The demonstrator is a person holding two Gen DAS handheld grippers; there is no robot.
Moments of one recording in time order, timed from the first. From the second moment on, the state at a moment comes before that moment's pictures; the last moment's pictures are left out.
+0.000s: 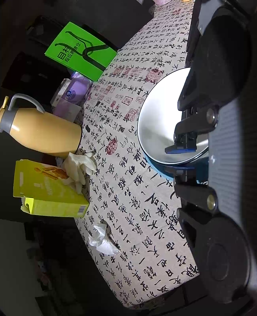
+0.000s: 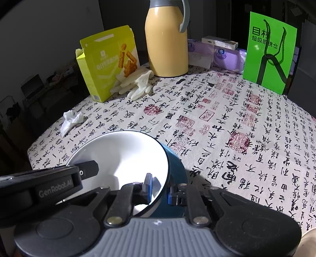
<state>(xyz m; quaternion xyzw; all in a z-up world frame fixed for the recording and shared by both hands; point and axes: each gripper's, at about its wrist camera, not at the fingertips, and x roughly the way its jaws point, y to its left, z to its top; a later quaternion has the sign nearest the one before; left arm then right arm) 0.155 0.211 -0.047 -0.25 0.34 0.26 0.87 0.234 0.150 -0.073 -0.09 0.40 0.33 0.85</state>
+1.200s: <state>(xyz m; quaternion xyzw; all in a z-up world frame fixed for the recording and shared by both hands) 0.160 0.214 -0.057 -0.21 0.36 0.24 0.88 0.249 0.142 -0.079 -0.04 0.44 0.34 0.83</state>
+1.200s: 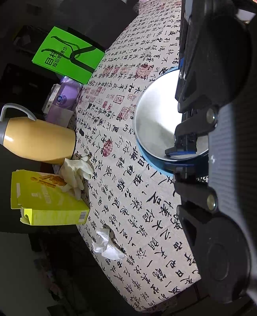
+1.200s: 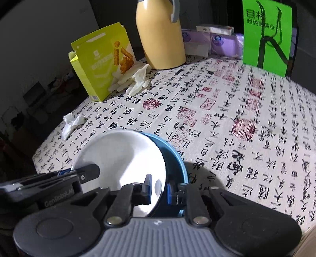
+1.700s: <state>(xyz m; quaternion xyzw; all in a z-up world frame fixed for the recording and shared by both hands) 0.161 0.215 -0.057 -0.20 0.37 0.23 0.88 0.253 0.140 -0.079 -0.02 0.45 0.34 0.83</state>
